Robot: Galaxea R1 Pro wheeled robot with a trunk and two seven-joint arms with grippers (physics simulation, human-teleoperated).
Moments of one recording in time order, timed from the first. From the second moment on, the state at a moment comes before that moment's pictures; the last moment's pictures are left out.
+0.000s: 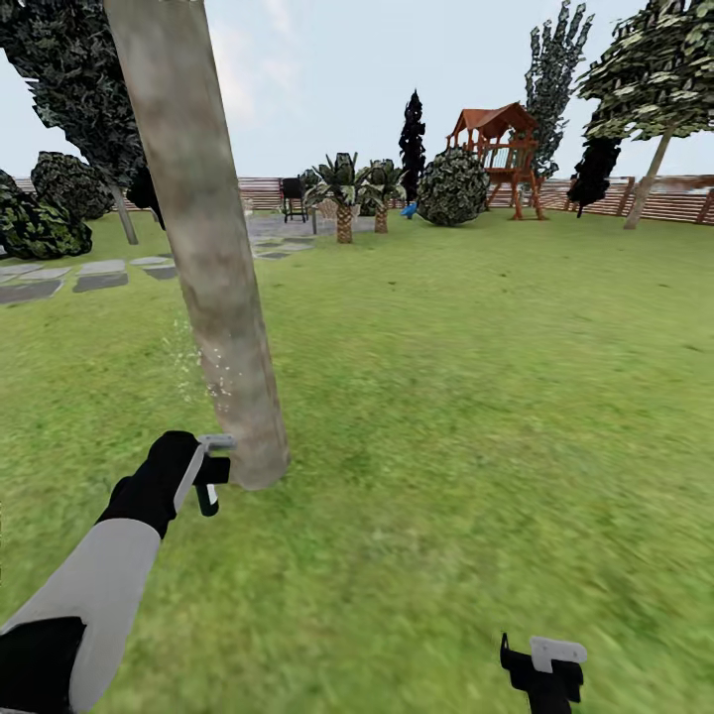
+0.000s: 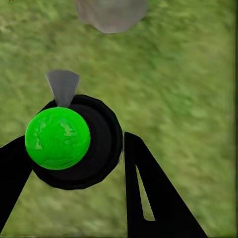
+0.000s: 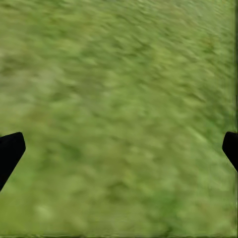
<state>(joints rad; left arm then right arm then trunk) -0.91 0.09 0.08 -0.76 -0.09 0.95 -0.01 -0.48 -0.06 0.05 -0.03 -0.01 -0.58 -0.34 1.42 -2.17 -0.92</state>
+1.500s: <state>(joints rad) -1.17 0.02 0.07 -0.76 -0.09 0.99 -0.01 -0.48 -0.06 0.05 -0.03 -0.01 -0.58 -0.34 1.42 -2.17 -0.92</state>
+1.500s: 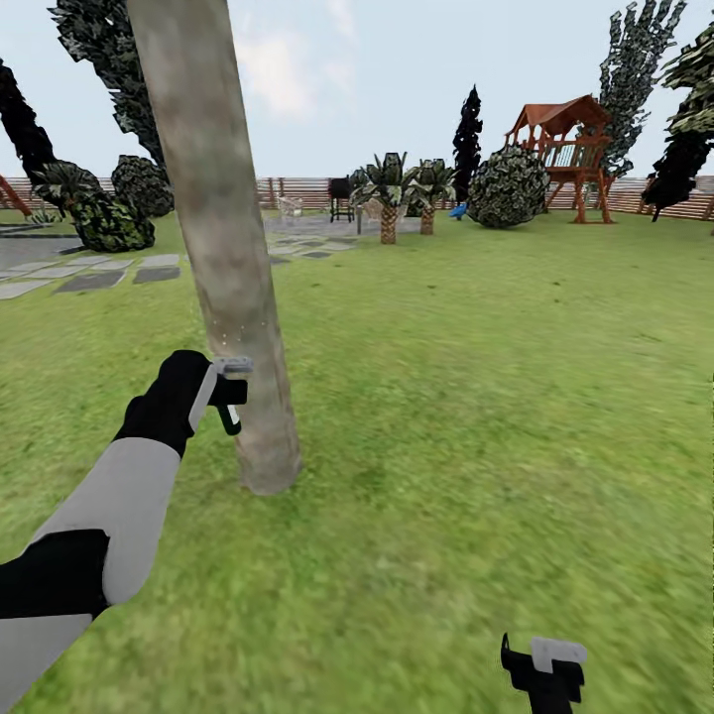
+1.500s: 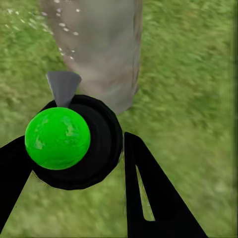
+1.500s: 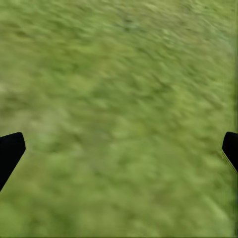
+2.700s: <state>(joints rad) -0.97 0.03 0.07 -0.76 -0.09 0.97 -0.01 -0.48 -0.06 0.05 -0.03 -0.01 -0.57 -0.34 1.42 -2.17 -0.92</state>
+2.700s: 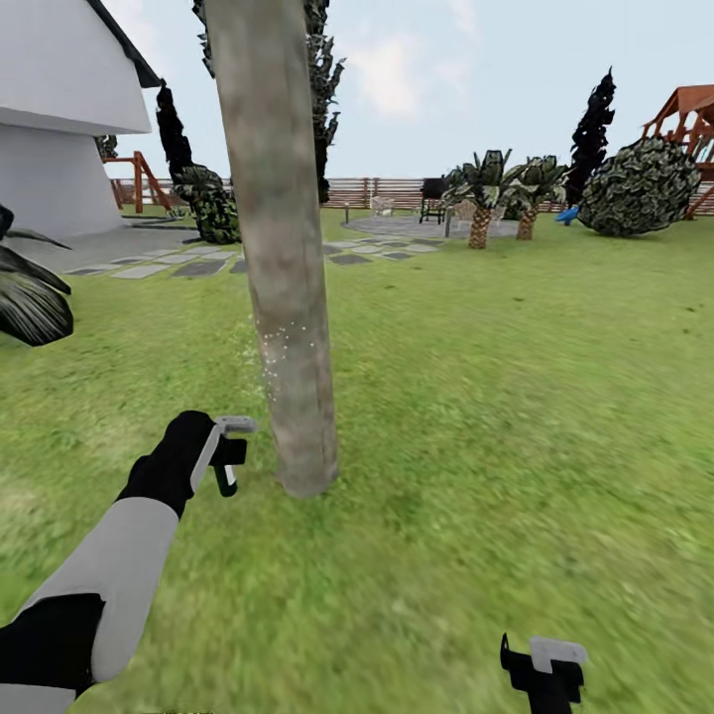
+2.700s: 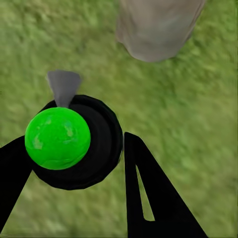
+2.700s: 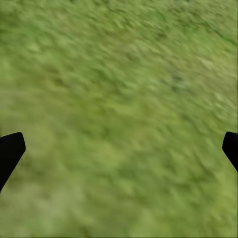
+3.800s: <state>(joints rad) -0.75 0.03 0.07 -0.81 -0.08 0.71 -0.02 -0.48 -0.06 0.06 -0.03 -0.01 -0.57 -0.34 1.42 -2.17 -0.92</state>
